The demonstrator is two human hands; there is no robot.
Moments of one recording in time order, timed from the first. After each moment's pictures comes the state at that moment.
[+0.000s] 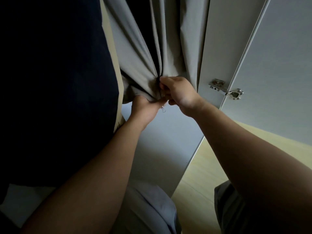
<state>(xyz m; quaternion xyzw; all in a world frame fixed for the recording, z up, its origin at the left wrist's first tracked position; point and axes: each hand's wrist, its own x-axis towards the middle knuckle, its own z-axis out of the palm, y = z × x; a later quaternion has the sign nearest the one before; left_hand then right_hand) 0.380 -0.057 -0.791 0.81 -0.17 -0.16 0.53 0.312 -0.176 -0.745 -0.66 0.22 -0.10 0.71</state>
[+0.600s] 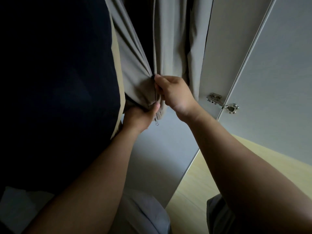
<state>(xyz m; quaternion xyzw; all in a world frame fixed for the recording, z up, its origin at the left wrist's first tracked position) 0.384 -0.046 -0.770 0.92 -0.12 -0.16 0.34 0.306 -0.163 -0.694 -0.70 0.19 -0.16 0.67</state>
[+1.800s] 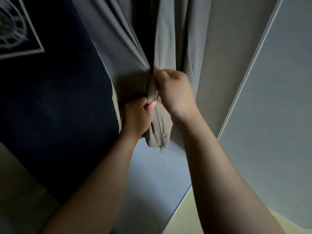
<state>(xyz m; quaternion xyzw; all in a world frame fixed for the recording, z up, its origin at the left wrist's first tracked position) 0.422 -0.122 -0.640 0.87 -0.32 0.21 0.31 0.333 -0.215 -0.544 -0.70 0.12 -0.29 0.64</state>
